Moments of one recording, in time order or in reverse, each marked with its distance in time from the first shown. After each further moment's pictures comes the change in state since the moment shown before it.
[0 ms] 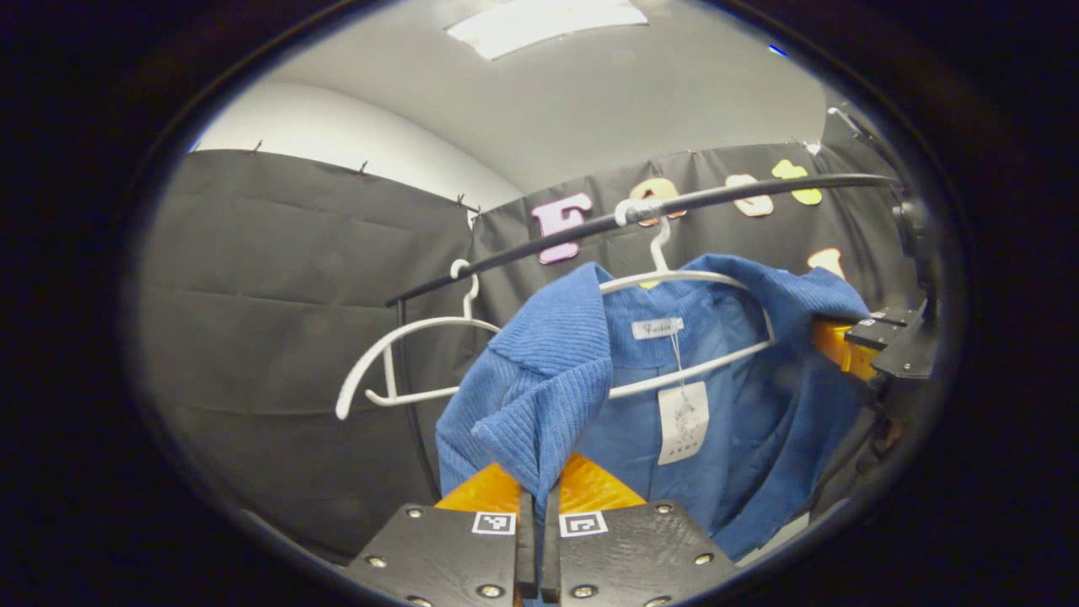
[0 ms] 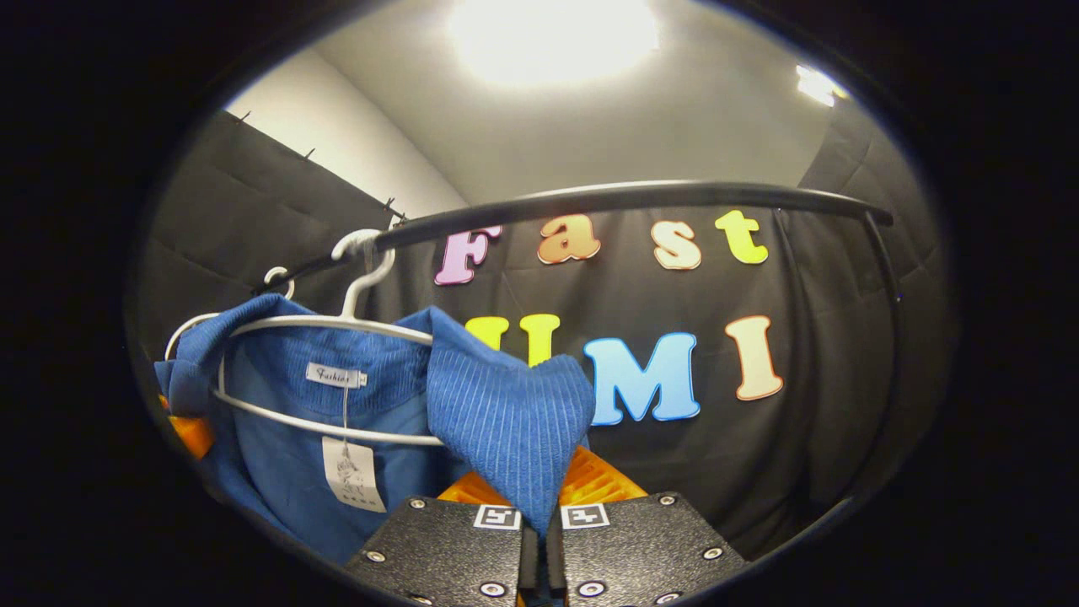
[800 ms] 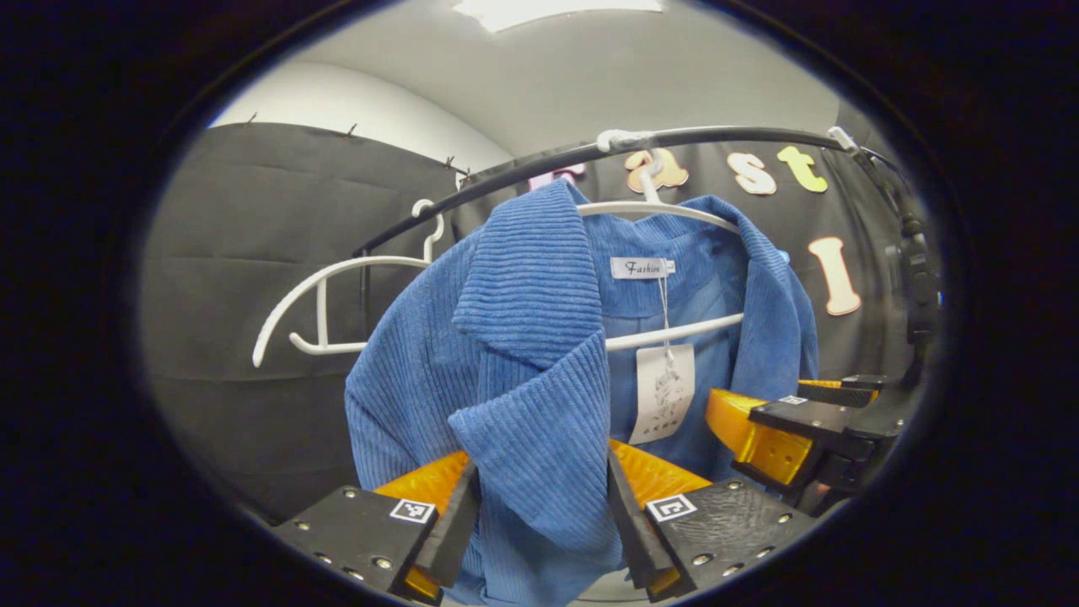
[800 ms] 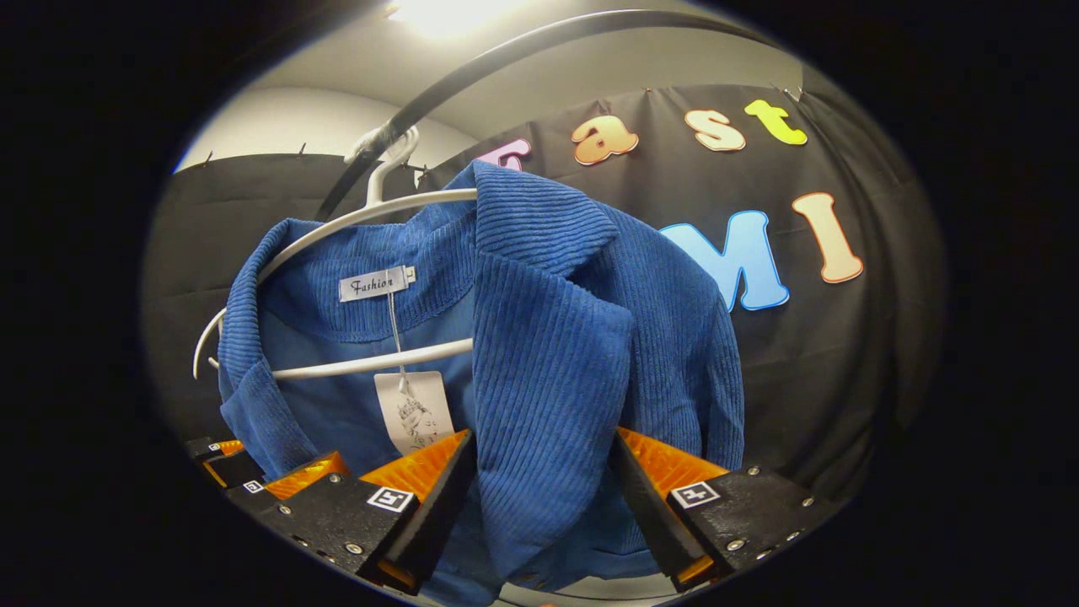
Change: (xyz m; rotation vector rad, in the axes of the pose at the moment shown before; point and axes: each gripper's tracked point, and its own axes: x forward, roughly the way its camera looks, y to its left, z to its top) left arm 0.045 -0.052 -0.059 -0.041 0.137 -0.055; right arm 0.017 0.086 -0.114 0.207 0.340 0.209
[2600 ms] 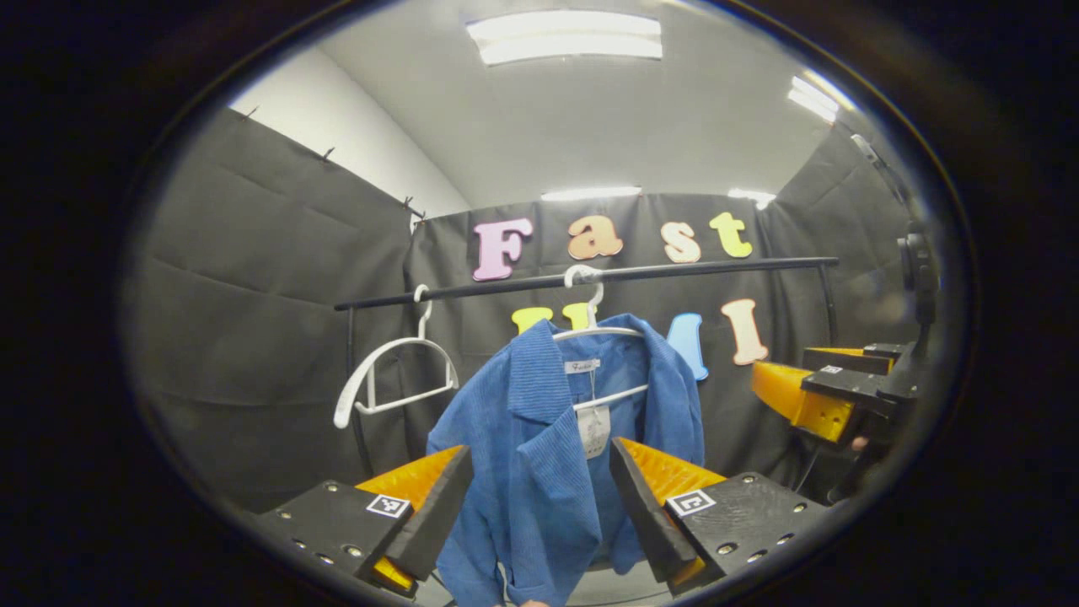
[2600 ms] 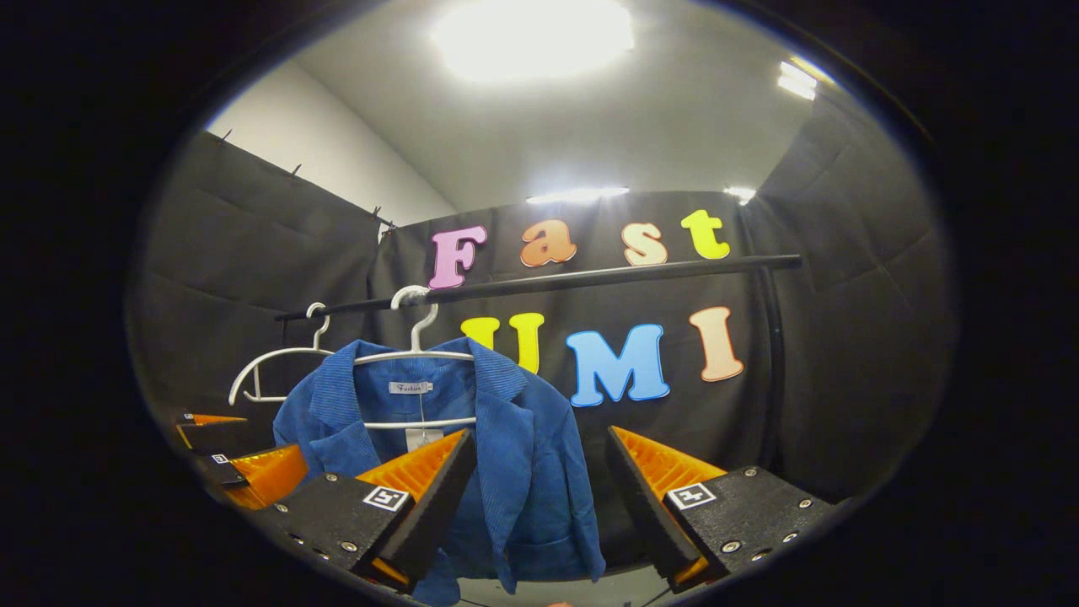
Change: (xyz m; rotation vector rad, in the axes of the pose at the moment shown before) left arm -0.120 0.026 0.074 -0.061 -0.159 -0.266; right arm -0.184 -0.007 0.095 -0.128 -0.251 -0.260
